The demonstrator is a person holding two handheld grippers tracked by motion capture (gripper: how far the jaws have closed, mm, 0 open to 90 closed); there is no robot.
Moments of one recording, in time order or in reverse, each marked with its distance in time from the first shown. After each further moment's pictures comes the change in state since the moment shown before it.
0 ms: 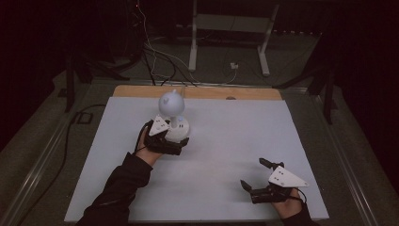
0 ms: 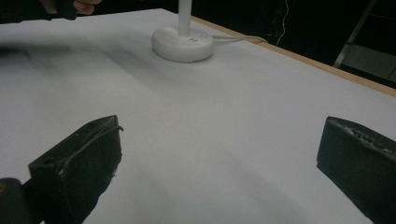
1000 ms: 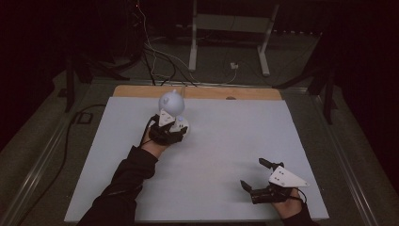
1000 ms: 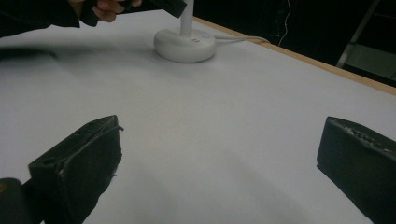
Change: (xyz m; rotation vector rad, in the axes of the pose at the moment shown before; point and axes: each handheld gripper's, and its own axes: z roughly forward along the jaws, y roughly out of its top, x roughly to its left) left arm 0.011 0.005 0.029 0.088 0.138 -0.044; right arm 0.000 0.000 0.000 -0.003 0.011 0.008
